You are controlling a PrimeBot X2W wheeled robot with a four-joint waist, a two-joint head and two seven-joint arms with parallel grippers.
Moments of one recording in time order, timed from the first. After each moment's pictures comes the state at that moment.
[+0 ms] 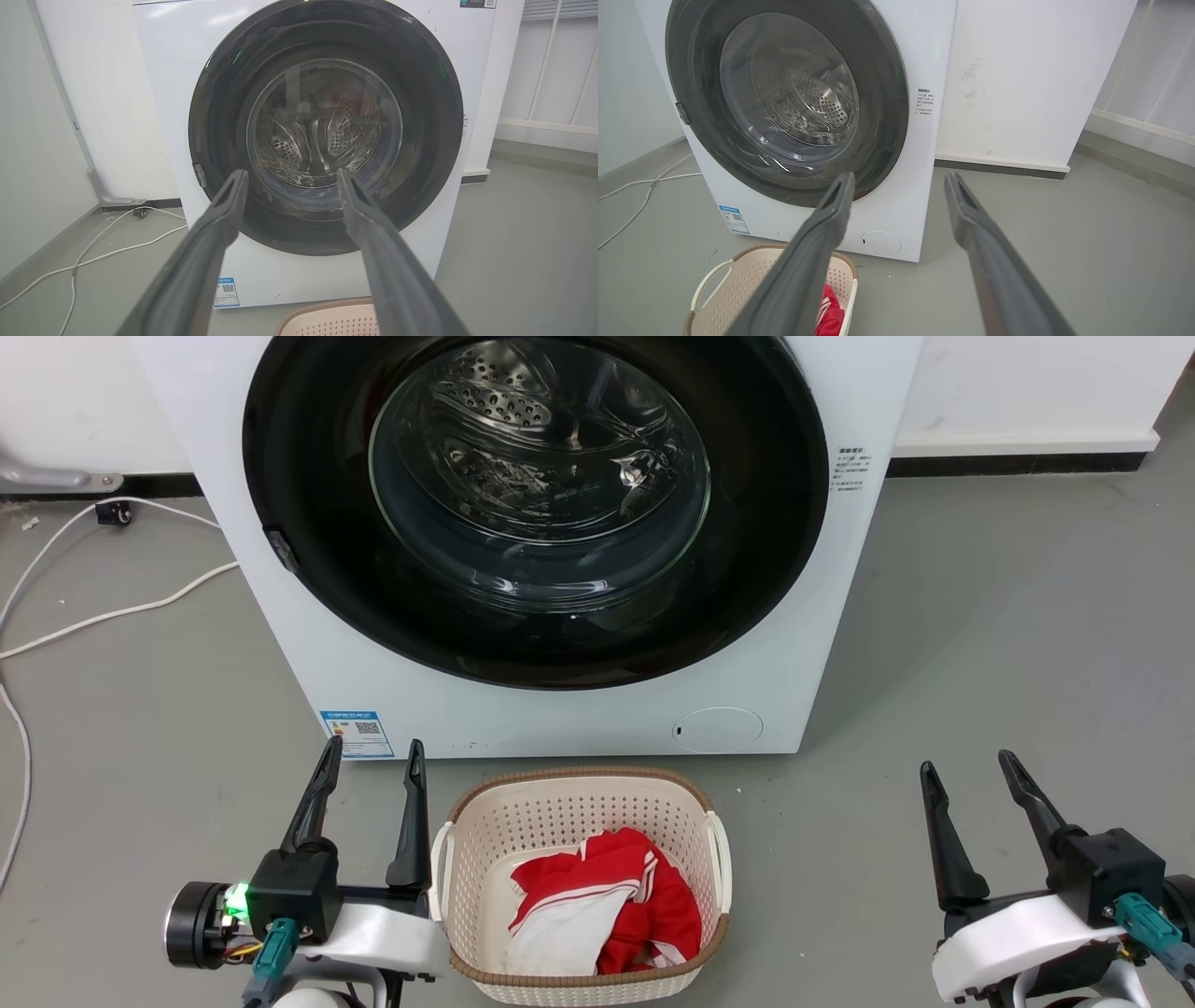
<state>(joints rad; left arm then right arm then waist) -0.05 0.09 -0.09 0.06 -0.07 0.02 -0.26 0.03 -0.05 -0.02 -0.04 0.01 0.13 -0.07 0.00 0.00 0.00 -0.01</state>
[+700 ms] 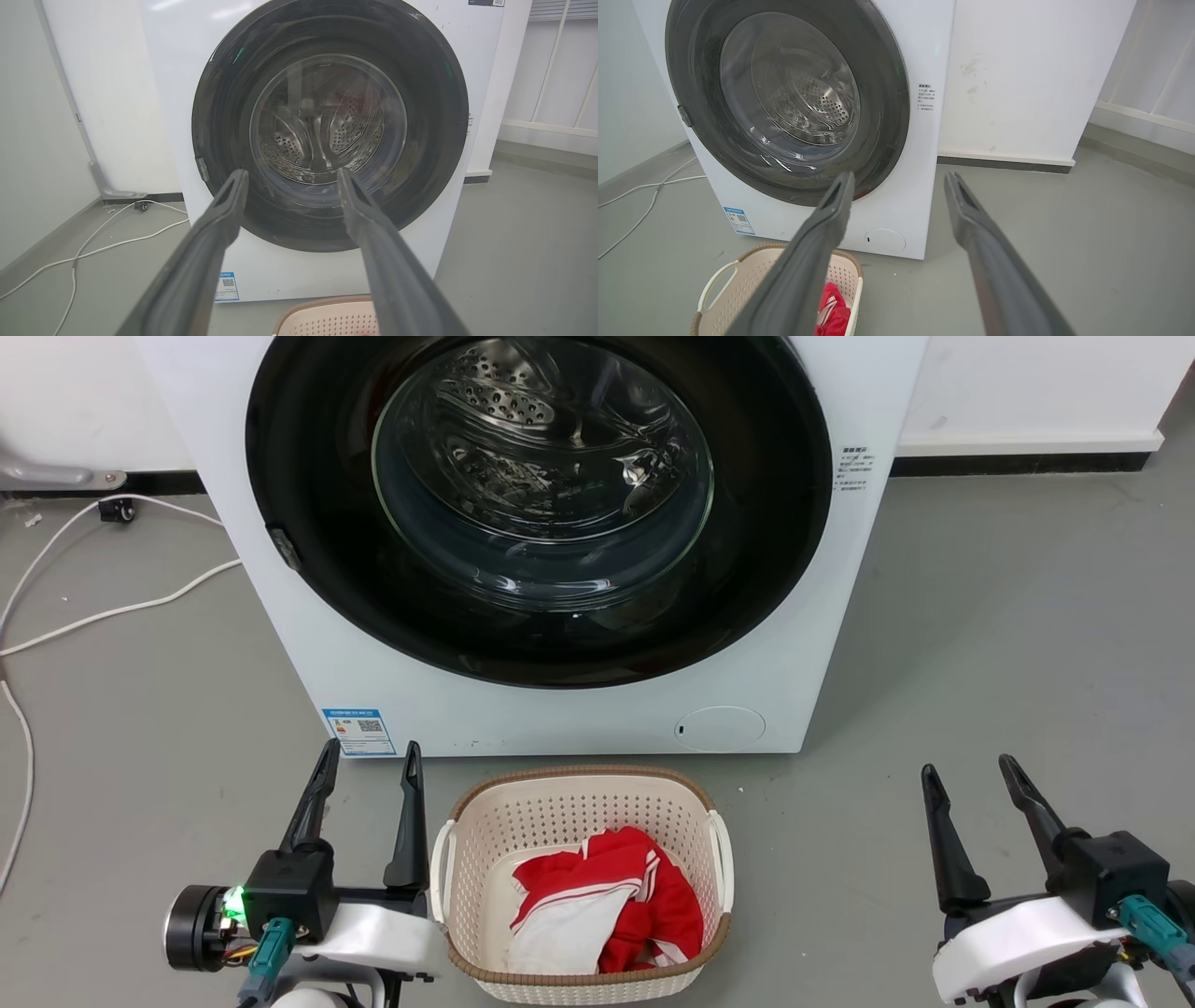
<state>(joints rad) -0.05 0.07 -0.07 0.07 -0.06 0.00 -0.26 0.02 -0.05 -0.02 -0.02 0.03 0.13 -0.08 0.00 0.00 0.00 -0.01</state>
